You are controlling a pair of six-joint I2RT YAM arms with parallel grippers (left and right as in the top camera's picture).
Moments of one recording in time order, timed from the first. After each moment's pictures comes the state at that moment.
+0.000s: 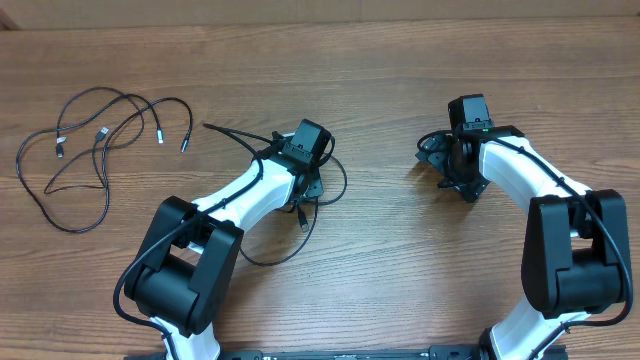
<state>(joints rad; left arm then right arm) -0.50 1.90 1.14 -0.54 -0.16 -0.69 0.10 1.86 1.13 -0.60 0.01 0.85</state>
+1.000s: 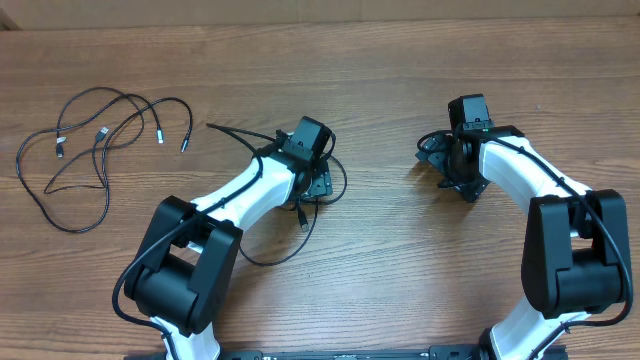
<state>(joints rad) -0.49 1.90 1.18 -0.58 -0.09 -0.65 0.10 1.86 1.13 -0.60 0.01 0.85</state>
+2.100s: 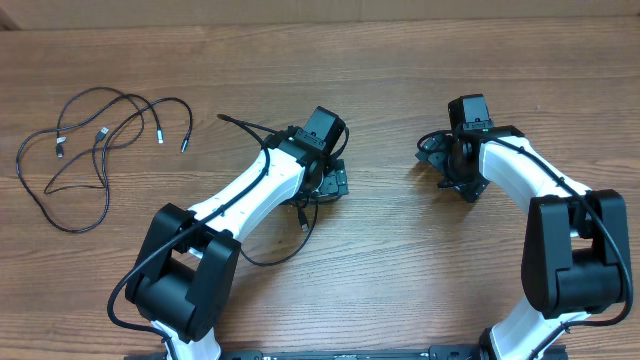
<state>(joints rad) -0.54 1.88 1.30 -0.76 -0.01 -0.69 0.10 1.86 1.13 -0.60 0.01 0.85</state>
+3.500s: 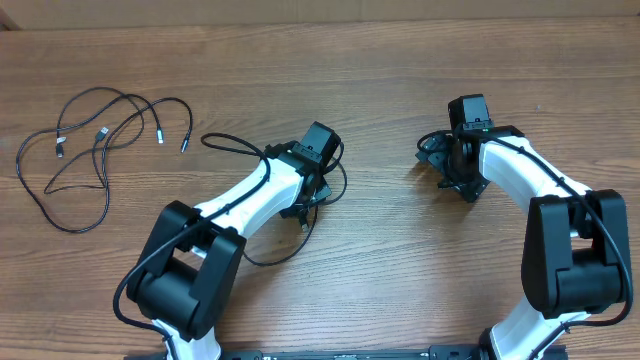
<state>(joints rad) -0.54 1.89 1.19 -0.71 -0.11 -1.02 0.10 1.86 1.13 -0.60 0.01 0.85</state>
